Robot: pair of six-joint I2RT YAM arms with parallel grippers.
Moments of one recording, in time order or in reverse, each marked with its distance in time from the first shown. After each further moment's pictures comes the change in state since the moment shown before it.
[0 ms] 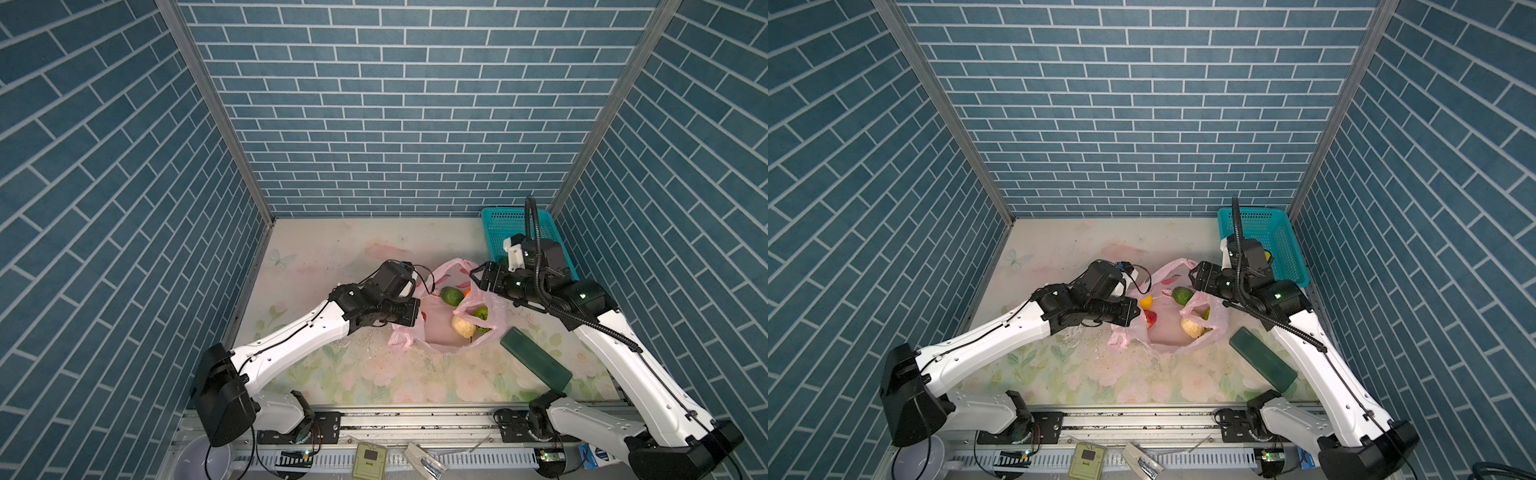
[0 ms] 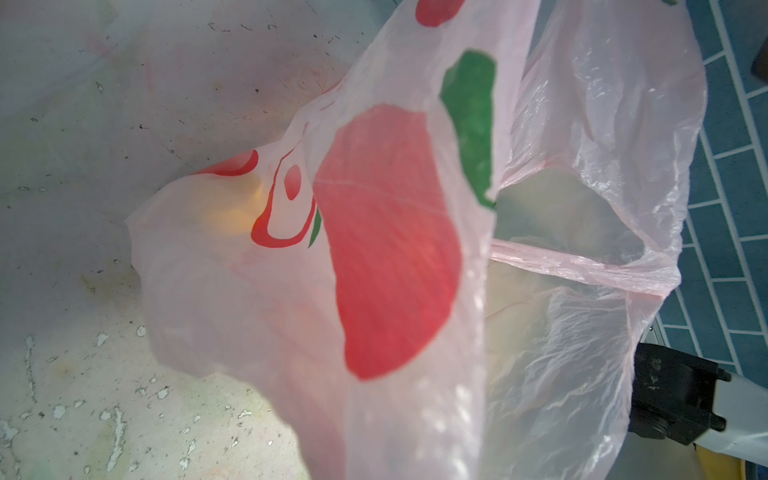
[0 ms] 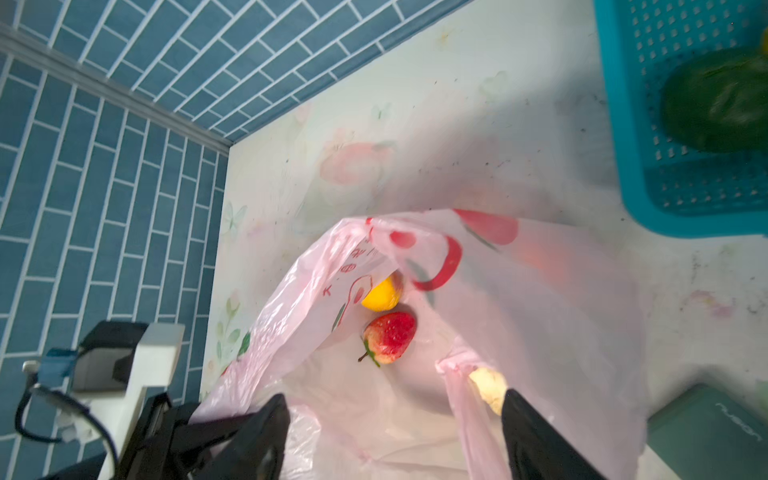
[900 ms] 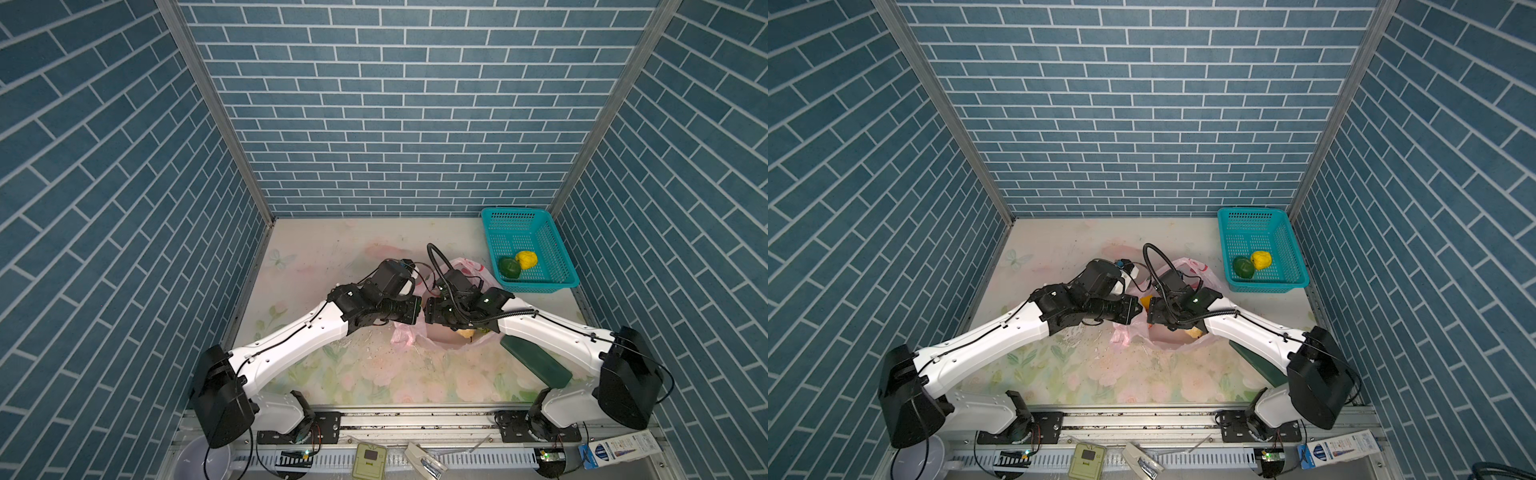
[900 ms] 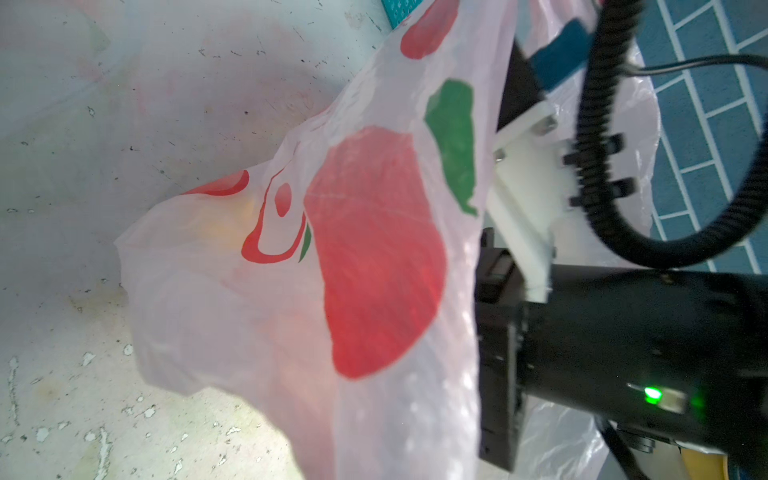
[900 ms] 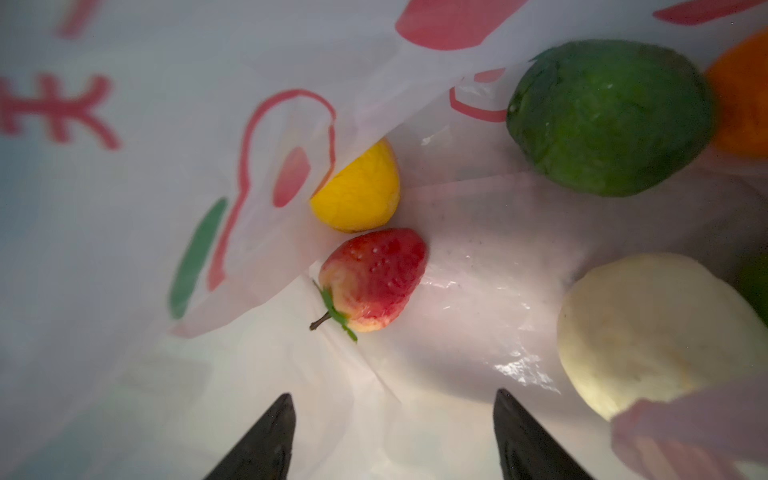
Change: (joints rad) left arm 0.000 -0.009 -0.008 0.048 0.012 -0.007; right arm 0.329 0.406 -0.168 0.257 0.172 0.211
